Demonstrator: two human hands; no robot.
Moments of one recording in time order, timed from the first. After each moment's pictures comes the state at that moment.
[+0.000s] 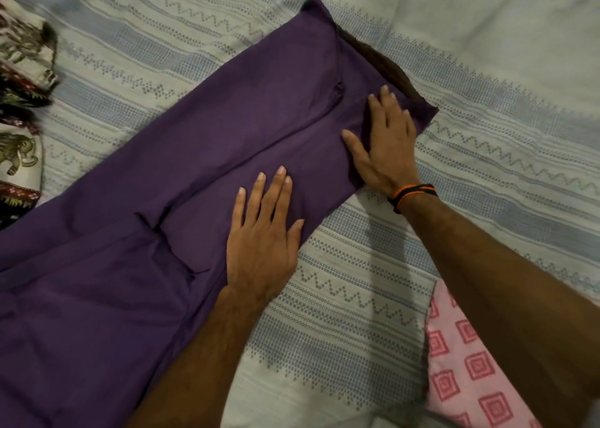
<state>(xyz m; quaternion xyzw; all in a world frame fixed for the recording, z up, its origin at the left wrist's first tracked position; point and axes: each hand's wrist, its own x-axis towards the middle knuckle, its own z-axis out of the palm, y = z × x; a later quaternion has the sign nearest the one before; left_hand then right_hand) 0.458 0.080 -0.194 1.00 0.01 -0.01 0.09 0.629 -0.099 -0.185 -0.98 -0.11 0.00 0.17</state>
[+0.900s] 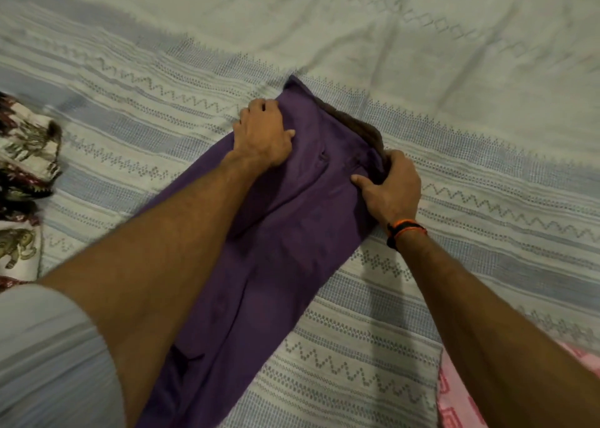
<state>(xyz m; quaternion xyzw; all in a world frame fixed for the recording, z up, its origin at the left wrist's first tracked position) 0.724 0.107 -0.136 0.98 0.08 -0.08 0.15 0.667 -0.100 -0.169 -0.93 0.14 -0.03 0.34</state>
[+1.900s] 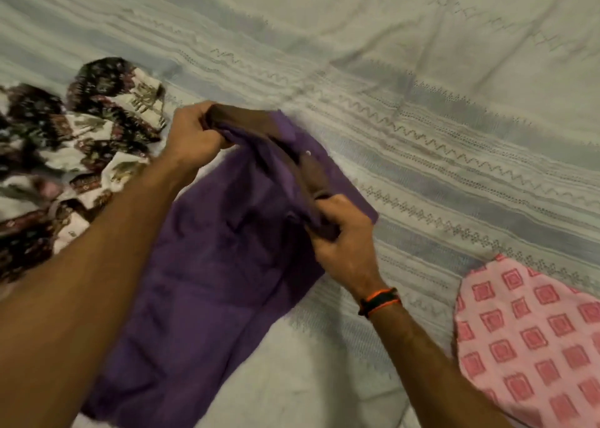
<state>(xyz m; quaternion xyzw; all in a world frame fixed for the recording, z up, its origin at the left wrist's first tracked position) 0.558 0.270 -0.052 0.80 0.20 0.00 0.56 0.473 0.018 -0.087 -0.83 -0.12 0.02 0.54</state>
